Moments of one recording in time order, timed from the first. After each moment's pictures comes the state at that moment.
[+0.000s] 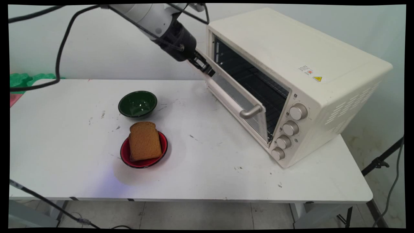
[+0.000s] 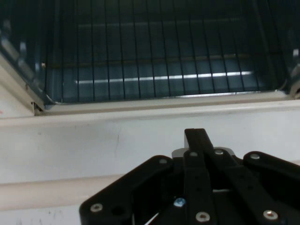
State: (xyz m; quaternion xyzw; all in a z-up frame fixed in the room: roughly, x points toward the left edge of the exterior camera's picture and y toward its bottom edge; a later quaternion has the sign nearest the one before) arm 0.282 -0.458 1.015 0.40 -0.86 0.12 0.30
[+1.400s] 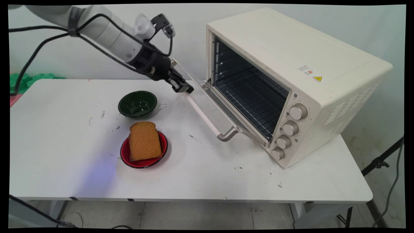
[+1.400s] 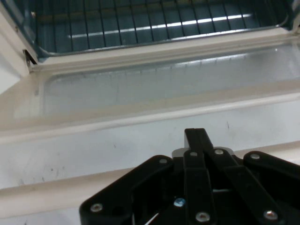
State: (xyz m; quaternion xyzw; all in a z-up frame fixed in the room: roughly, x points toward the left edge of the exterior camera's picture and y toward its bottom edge) arm 0.342 -0.418 0.970 0.36 -0.87 0.11 0.30
